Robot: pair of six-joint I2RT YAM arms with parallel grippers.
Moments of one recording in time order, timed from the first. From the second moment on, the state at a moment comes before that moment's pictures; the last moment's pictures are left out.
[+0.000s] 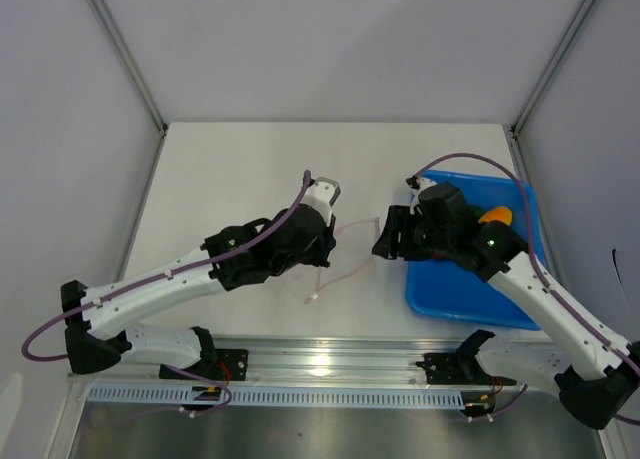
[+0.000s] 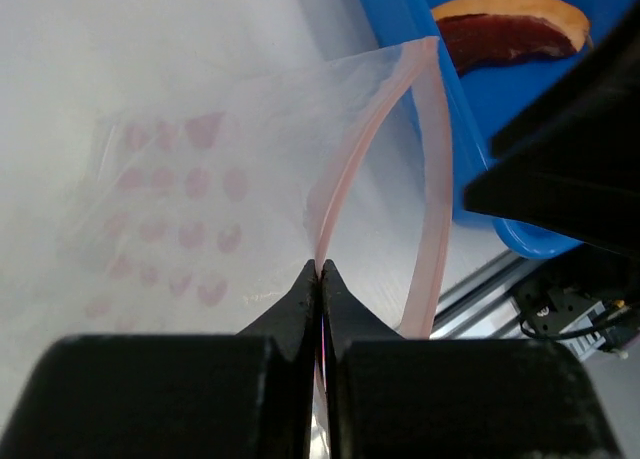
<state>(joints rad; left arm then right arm) -1.14 1.21 1.26 -0.67 -0.38 -0.52 0.68 1.07 1.10 -0.80 -0.11 0.63</state>
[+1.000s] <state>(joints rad) -1.08 1.23 1.21 -0.57 -0.27 -0.46 -0.23 1.24 1.04 -0.83 -0.18 0.70</state>
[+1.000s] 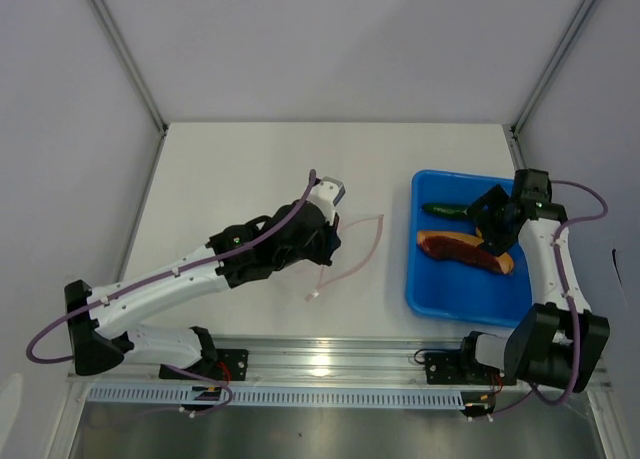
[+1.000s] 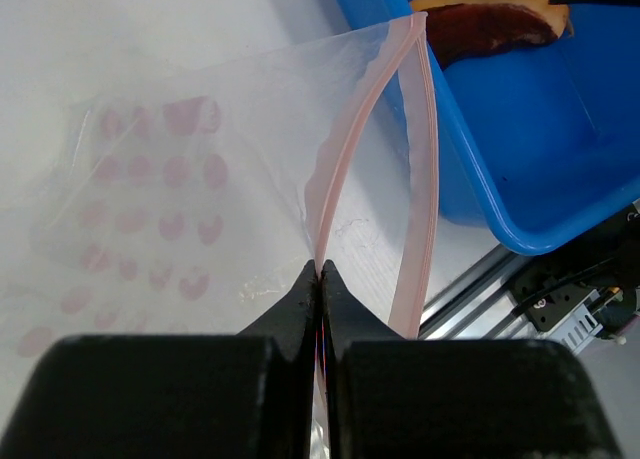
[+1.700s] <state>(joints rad) -1.08 1.25 1.22 -0.56 -0.26 -0.46 -0.09 1.55 1.06 -0.77 0.05 0.96</state>
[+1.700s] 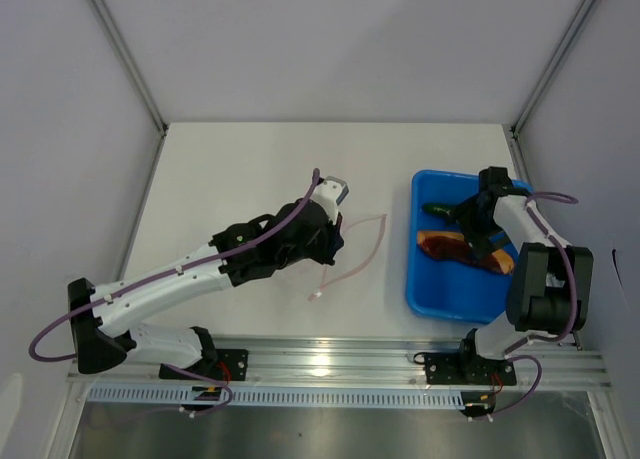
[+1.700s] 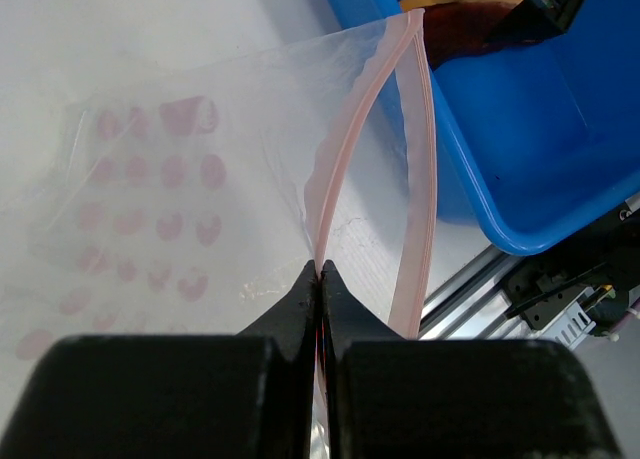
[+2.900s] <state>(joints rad) -1.08 1.25 1.22 -0.56 -0.23 -0.44 0.06 1.68 1.10 -0.72 0.18 1.13</state>
